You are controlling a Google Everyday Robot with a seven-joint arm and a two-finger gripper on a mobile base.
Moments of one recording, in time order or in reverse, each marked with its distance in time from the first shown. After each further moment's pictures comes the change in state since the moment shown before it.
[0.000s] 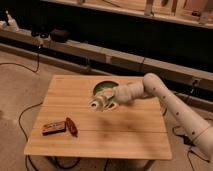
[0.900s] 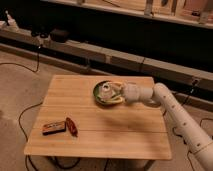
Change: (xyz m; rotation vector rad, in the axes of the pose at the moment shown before) arm -0.005 -0.020 -0.041 0.278 -0.126 0.141
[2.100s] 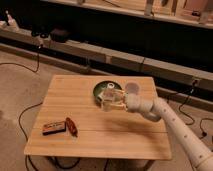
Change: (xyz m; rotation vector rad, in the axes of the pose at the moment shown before) arm 0.053 0.021 -0.016 0.179 -0.057 0.449
